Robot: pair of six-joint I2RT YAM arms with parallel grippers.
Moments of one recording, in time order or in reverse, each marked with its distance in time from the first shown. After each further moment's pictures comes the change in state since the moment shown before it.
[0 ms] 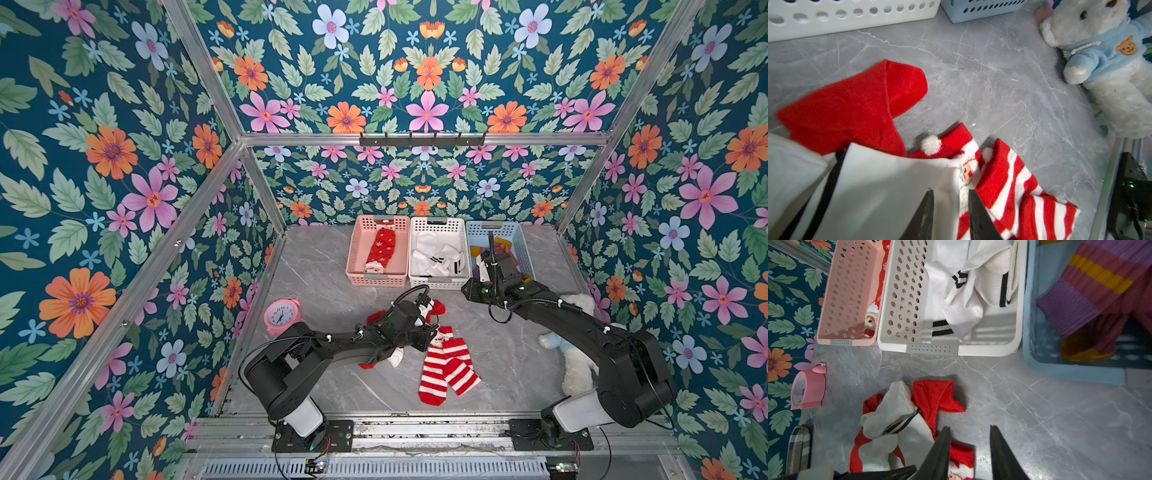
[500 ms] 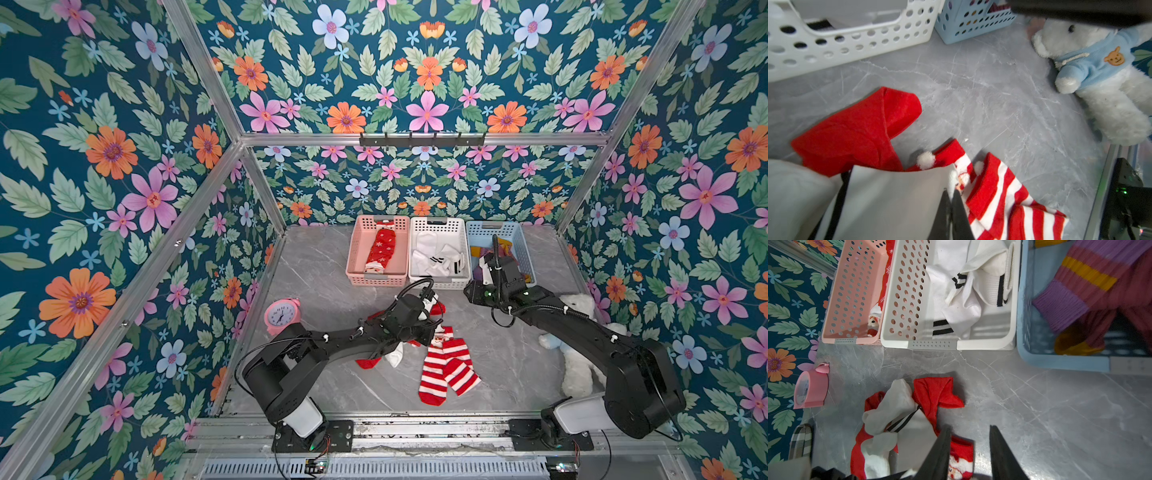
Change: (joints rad) left arm -0.004 -0.037 0.099 -0.097 -0.015 0.026; right arm 0.000 -0.064 -0.055 0.016 0.012 0.006
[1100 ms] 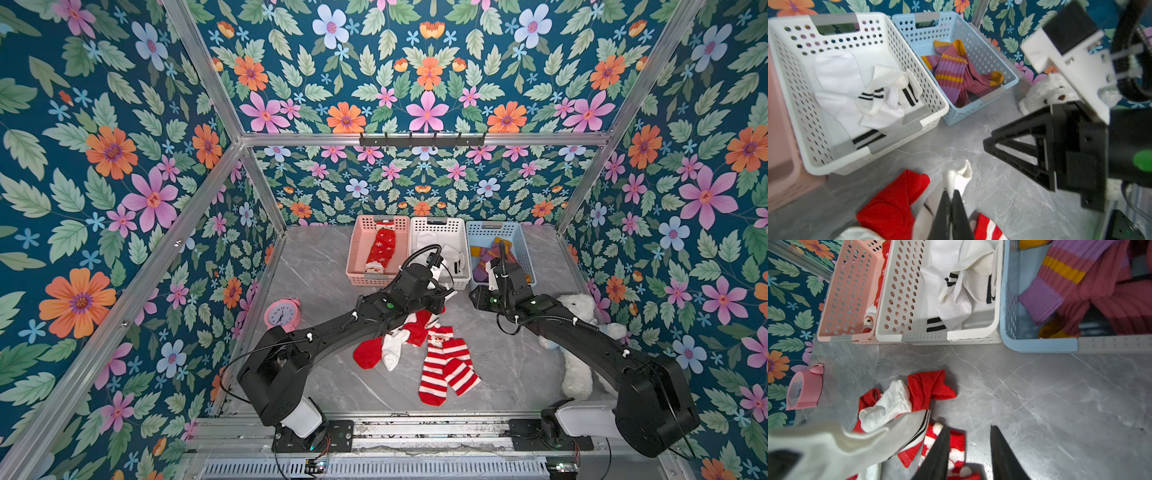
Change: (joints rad) left arm 0.035 0.004 0.344 -0.192 -0.124 0.077; right arm 0.000 -0.085 -0.079 0.001 0.034 0.001
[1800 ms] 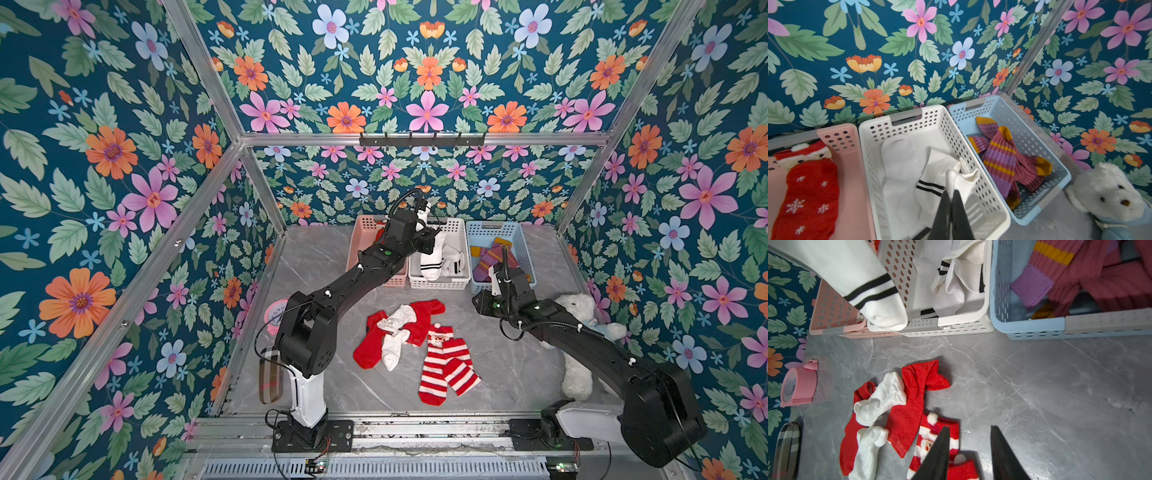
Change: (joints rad) left arm 0.243 0.336 0.483 0.031 0.074 0.072; right arm 0.000 -0.055 -0.042 -0.028 0.007 0.007
